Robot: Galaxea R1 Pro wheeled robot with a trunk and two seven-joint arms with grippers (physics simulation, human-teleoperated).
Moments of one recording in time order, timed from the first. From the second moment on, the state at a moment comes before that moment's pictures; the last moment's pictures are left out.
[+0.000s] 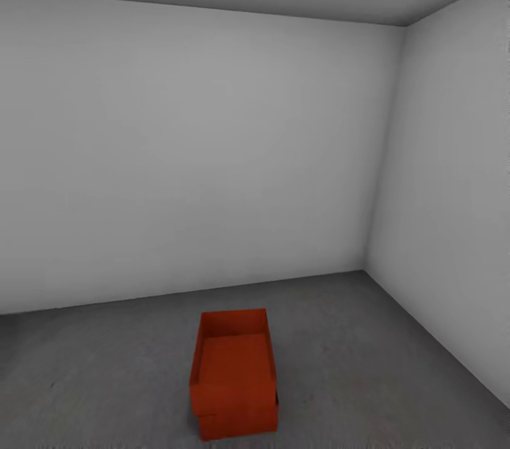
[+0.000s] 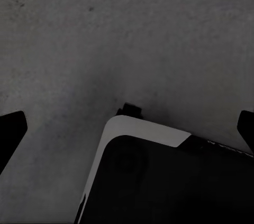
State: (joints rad) left arm -0.23 0.01 -0.10 0.00 0.39 -0.04 0.14; right arm -0.15 -0.01 0.15 0.03 -0.04 -0.14 -0.08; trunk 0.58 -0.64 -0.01
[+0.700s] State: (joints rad) left arm -0.23 0.01 -0.11 0.00 0.38 -0.05 0.15; right arm -0.15 -0.01 0.15 0.03 -0.04 -0.14 -0.09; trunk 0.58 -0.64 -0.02
